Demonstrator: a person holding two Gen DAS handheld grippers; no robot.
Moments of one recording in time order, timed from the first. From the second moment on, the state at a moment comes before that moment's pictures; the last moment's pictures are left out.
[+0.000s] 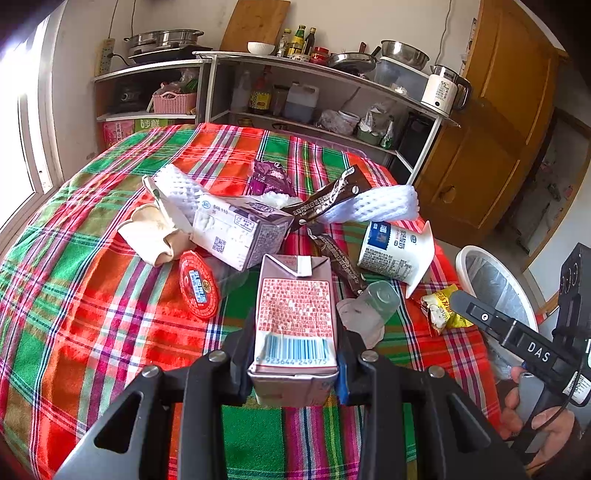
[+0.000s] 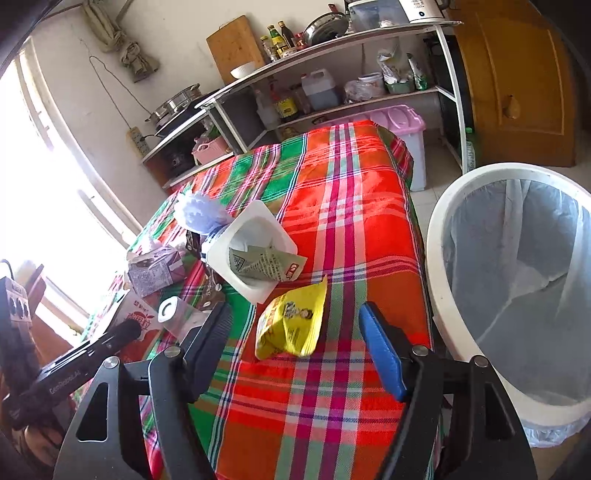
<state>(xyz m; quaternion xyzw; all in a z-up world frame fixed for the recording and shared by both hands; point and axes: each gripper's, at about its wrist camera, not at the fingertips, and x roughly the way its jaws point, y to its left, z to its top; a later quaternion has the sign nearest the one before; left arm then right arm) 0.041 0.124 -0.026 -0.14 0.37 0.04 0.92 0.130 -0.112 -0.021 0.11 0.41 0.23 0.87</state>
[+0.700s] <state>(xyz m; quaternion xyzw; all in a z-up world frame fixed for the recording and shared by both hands) 0.025 0.098 0.004 -0.12 0.35 0.02 0.93 0.110 -0.119 -0.014 0.10 0.39 0.22 0.89</state>
